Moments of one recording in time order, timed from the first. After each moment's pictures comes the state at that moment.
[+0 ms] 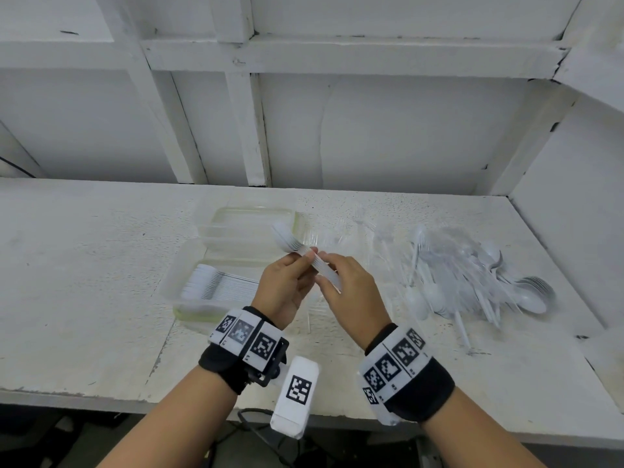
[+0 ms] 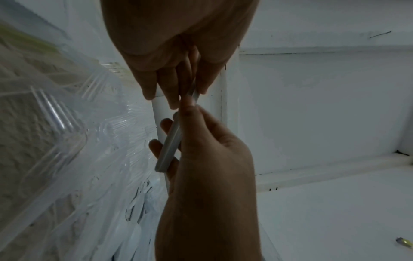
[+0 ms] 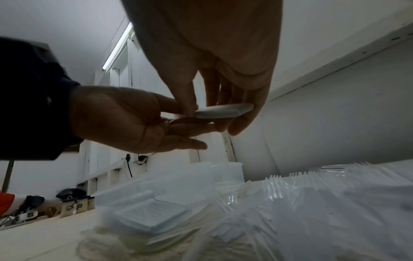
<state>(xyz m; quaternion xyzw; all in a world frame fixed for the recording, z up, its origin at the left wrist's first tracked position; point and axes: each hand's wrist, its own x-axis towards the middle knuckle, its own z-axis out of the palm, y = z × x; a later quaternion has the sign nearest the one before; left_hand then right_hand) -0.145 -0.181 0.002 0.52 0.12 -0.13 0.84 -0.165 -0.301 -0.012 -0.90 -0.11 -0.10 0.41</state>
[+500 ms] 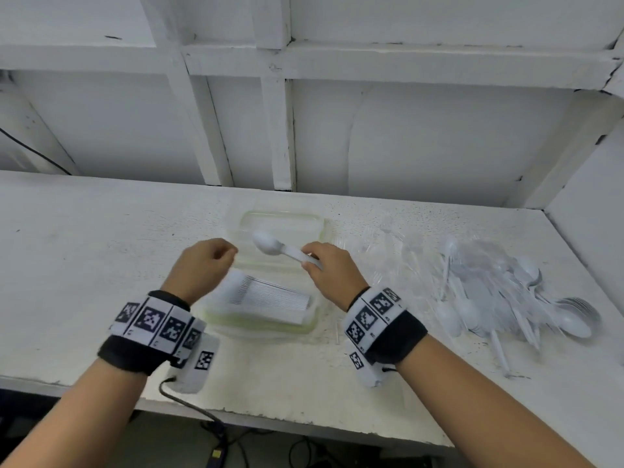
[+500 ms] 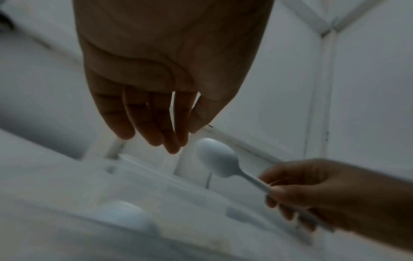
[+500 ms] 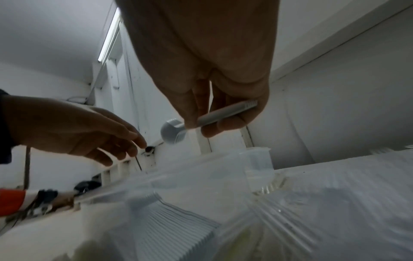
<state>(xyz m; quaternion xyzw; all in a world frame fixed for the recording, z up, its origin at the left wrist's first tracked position) -0.125 -0.028 0.031 0.95 0.06 0.01 0.29 -0.103 -0.239 0.001 -0.92 -0.16 0.01 0.35</state>
